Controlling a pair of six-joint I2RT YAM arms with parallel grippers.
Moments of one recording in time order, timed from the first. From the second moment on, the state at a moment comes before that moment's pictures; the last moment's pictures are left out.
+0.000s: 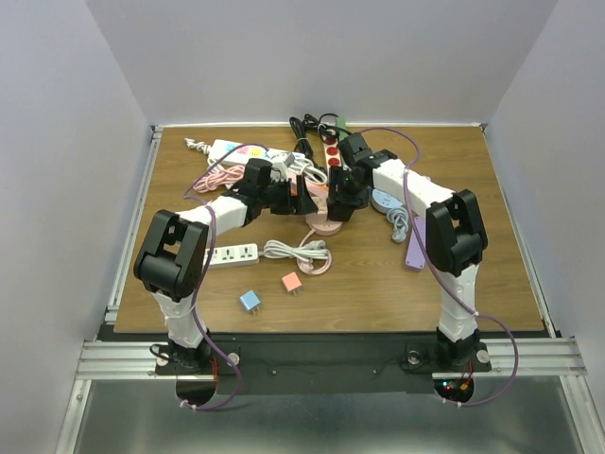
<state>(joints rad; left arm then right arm) -0.41 1.78 1.07 0.08 0.48 -0.42 0.48 2.06 1.68 -0.72 0.00 0.53</state>
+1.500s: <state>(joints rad) -0.38 1.81 0.94 0.35 0.55 -0.58 0.55 2.02 1.59 -0.60 0.14 0.47</state>
